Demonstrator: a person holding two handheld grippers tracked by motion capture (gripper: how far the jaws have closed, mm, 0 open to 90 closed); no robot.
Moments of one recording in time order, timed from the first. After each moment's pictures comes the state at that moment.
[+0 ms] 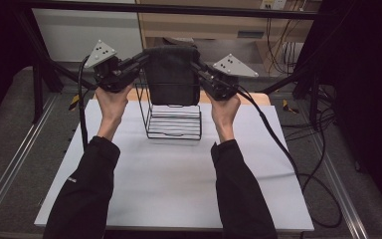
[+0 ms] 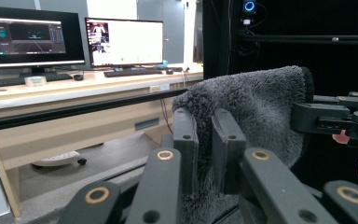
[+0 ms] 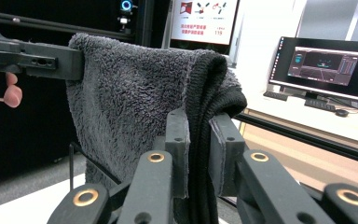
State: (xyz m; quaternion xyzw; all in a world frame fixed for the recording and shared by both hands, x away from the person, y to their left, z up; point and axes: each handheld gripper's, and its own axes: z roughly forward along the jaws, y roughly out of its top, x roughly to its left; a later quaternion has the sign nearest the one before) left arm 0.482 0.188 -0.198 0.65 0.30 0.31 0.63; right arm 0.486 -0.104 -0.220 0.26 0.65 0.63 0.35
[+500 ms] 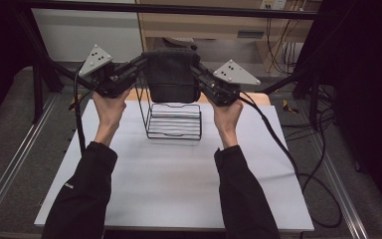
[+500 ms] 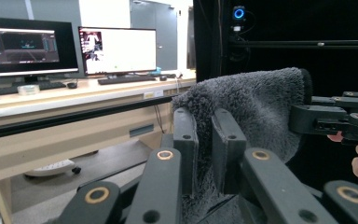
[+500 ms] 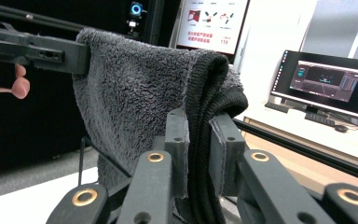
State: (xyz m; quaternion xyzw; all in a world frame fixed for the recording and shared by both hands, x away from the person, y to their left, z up) left arm 0.458 0.193 -0.206 0.64 0.28 0.30 0.64; right arm 0.464 -0.106 -0.225 0.22 0.65 0.62 0.37
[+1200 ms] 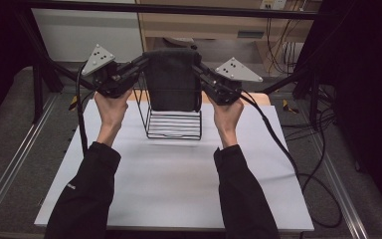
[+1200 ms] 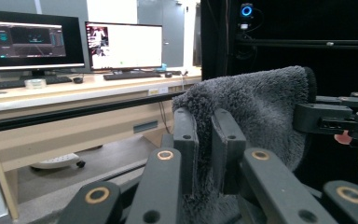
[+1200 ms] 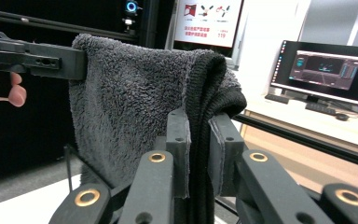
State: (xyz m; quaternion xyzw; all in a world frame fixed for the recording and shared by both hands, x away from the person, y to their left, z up) left arm 0.465 0.186 -0.197 0.64 0.31 0.31 0.63; right arm 0.468 -0.107 -0.216 0.25 0.65 0.62 0.36
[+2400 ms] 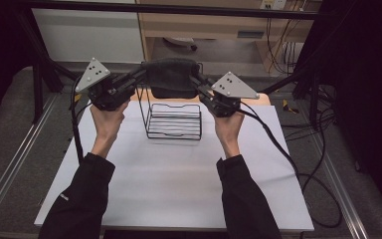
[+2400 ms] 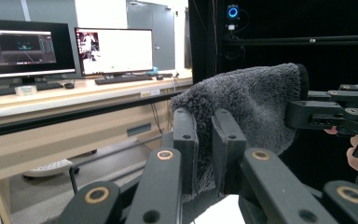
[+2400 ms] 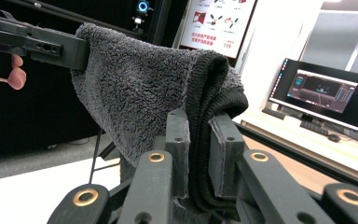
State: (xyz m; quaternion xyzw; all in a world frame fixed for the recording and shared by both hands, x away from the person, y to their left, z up) left arm 0.437 0.194 -0.221 0.65 0.28 0.30 0.64; right arm 0.443 -0.105 -0.235 0.20 0.66 0.61 0.39
